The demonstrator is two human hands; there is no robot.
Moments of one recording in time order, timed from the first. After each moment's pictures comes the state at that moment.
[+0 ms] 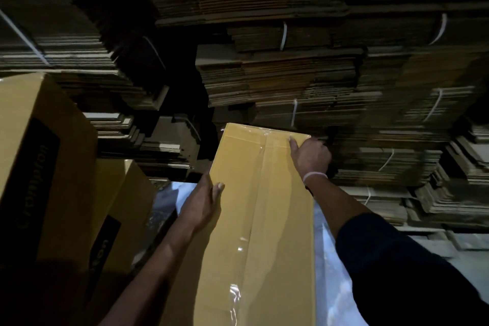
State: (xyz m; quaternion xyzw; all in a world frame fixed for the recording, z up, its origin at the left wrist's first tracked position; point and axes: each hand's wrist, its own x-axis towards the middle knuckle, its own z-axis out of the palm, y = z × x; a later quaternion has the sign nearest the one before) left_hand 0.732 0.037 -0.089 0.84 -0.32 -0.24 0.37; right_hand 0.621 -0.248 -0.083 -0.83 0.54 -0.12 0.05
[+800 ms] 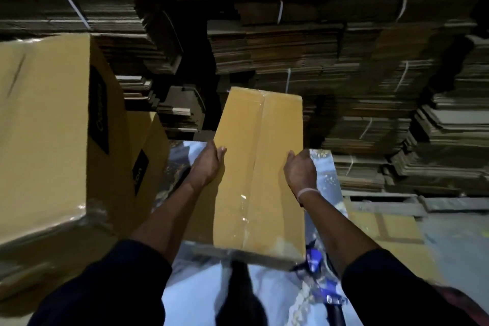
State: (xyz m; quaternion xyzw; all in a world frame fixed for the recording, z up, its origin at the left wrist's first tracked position) left_hand 0.681 0.107 -0.089 0.85 -0.32 -0.21 0.36; right_hand 0.488 -0.062 -0.095 -0.76 0.55 -0.18 0.29
